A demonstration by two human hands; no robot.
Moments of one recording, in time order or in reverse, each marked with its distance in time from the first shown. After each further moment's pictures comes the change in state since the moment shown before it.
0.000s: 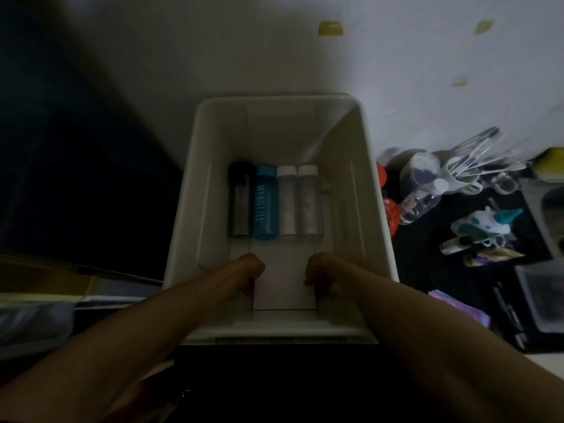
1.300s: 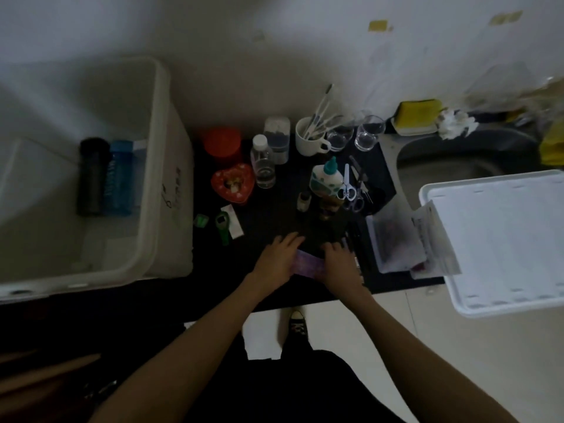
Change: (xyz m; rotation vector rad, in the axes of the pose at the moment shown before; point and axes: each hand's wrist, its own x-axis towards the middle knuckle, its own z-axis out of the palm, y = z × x) left_hand 0.064 0.089 0.395 1.025 0.213 0.834; right_hand 0.028 0.432 -0.018 -0.125 0.921 -0.295
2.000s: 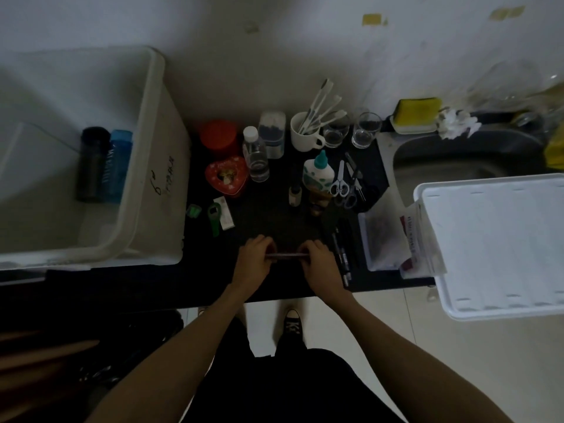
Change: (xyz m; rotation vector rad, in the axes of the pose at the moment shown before) left_hand -0.011 -0.008 0.043 -0.223 0.456 -0.192; right_hand 0.000 0.011 0.032 0.353 0.188 -0.177
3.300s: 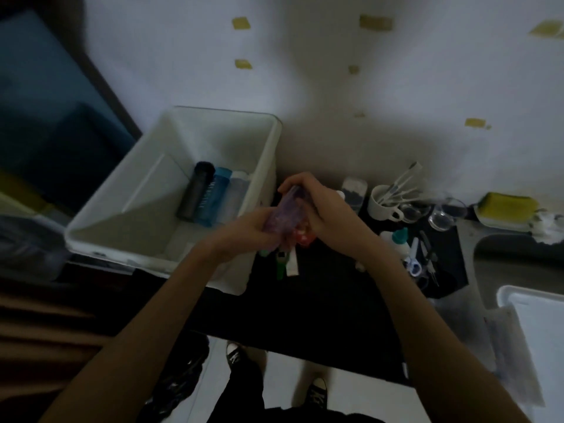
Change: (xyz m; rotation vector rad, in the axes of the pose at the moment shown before) left_hand 0.001 0.007 -0.288 -0.615 -0.243 -0.156; right_hand 0.101 -0.263 -0.149 0.409 -0.239 -0.753
